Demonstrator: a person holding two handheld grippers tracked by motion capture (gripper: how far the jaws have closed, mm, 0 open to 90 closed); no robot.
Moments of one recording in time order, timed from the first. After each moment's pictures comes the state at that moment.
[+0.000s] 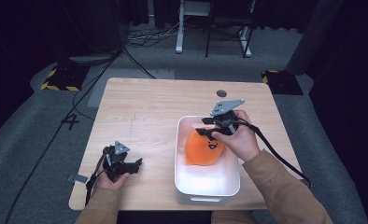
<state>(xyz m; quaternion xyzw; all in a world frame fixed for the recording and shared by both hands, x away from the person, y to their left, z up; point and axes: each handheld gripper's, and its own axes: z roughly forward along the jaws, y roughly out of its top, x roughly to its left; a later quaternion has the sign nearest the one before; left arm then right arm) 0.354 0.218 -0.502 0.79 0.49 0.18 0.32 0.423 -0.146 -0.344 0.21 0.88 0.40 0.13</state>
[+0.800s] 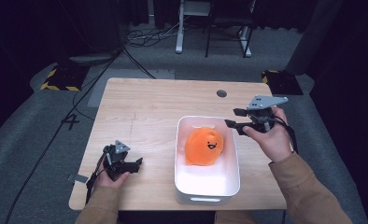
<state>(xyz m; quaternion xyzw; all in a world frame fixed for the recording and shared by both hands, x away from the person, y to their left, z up) 0.358 0.218 -0.502 0.79 0.49 0.18 0.32 0.408 -0.229 -0.312 0.28 0.84 0.41 0.21</state>
